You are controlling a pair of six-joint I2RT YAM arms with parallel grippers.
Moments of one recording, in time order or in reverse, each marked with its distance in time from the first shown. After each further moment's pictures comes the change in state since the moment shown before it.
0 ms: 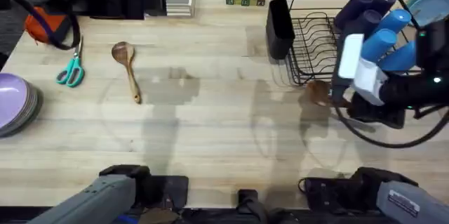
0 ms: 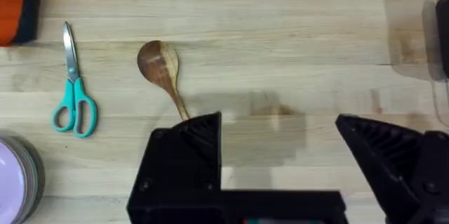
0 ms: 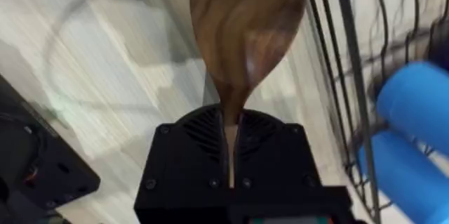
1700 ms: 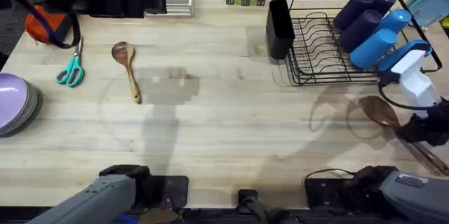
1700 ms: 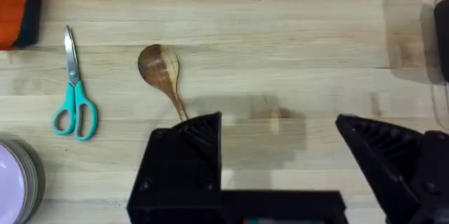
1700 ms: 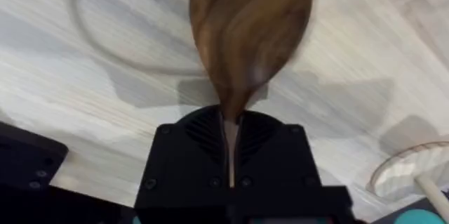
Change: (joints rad) left arm 0.000 0.000 0.000 0.013 0.000 0.000; right arm -0.631 0.315 0.001 0.200 0.158 -0.058
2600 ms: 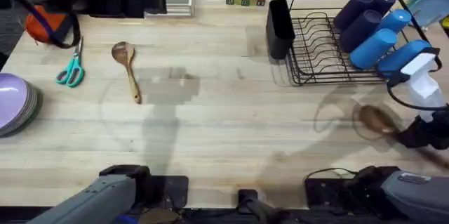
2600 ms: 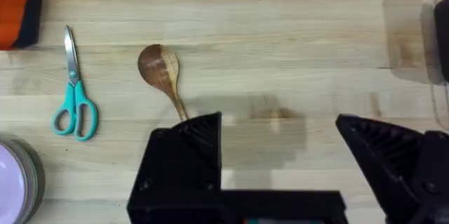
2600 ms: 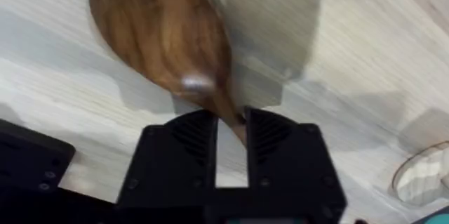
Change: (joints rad) left arm 0.000 0.000 0.000 0.000 0.000 0.000; right arm -0.075 0.048 0.015 -0.018 -0.046 -0.017
